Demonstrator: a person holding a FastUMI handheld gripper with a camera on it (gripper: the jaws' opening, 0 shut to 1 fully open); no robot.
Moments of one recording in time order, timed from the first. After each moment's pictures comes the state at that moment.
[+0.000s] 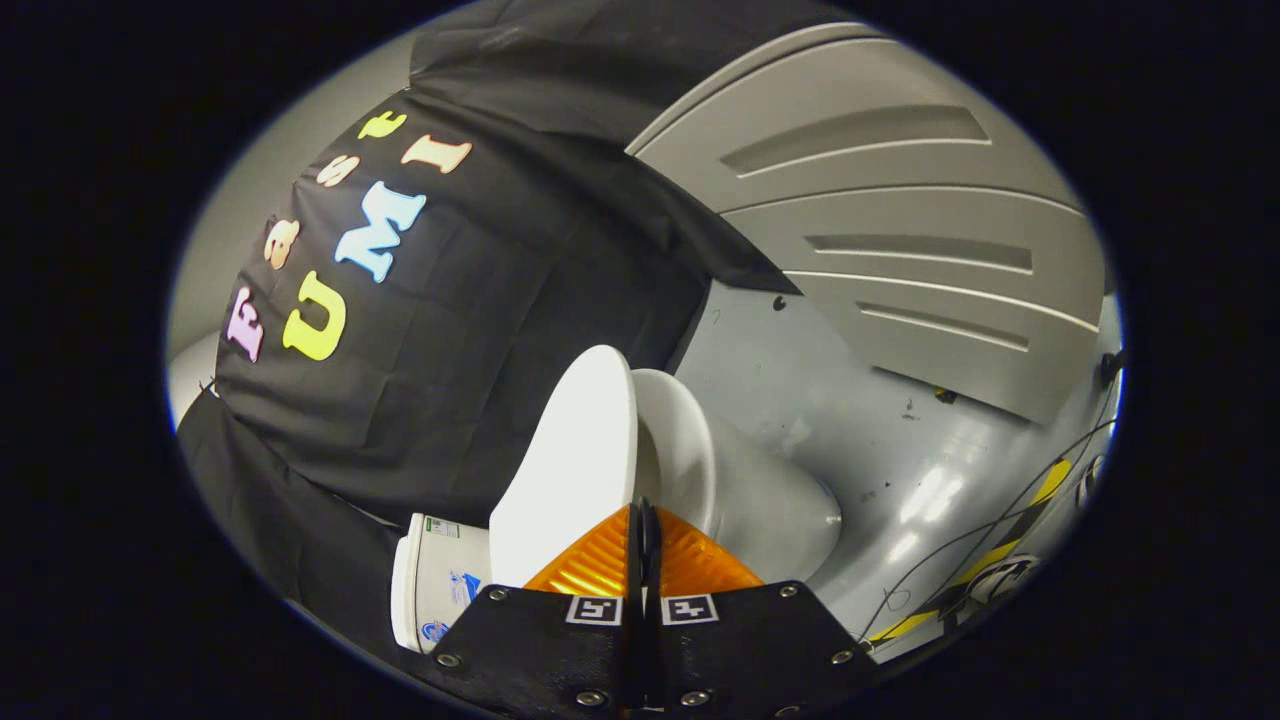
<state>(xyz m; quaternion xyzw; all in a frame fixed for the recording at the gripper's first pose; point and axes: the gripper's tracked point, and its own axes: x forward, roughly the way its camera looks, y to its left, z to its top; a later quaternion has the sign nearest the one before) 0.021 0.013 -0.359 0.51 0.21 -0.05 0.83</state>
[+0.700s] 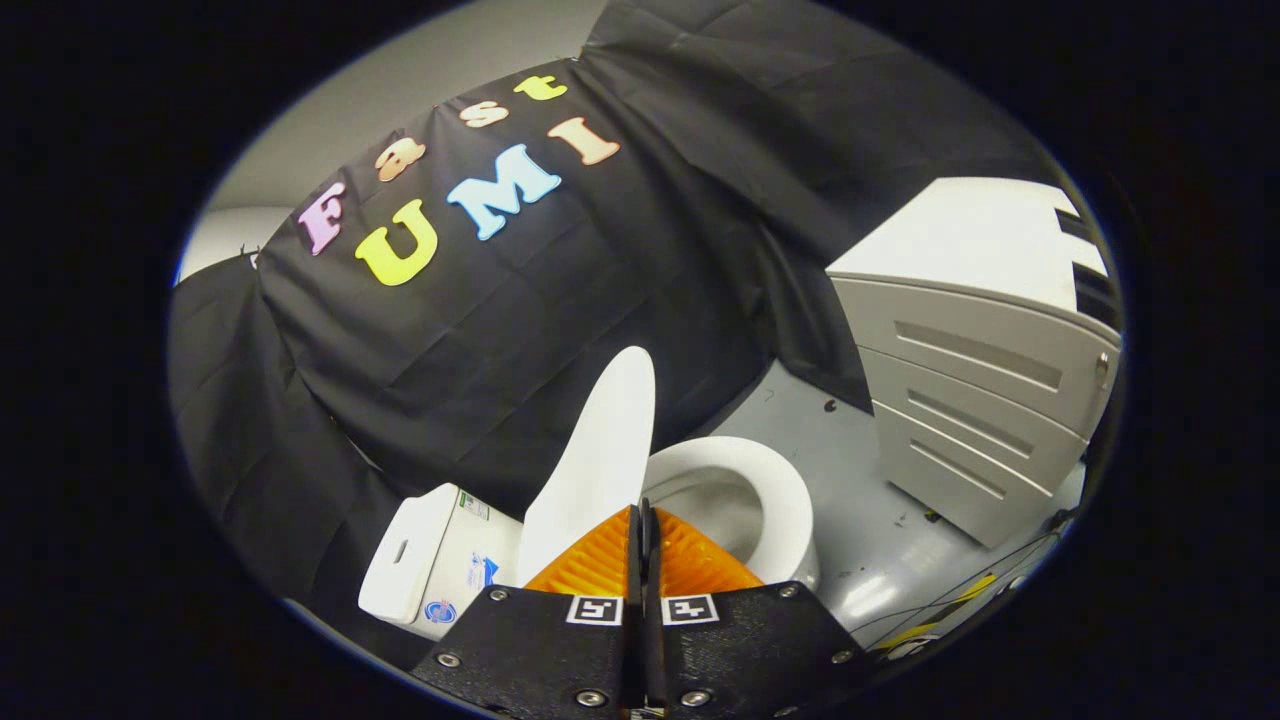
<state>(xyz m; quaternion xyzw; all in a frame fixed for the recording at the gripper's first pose) 0.021 0.053 -0.204 0.34 0.15 -0.02 0.93</state>
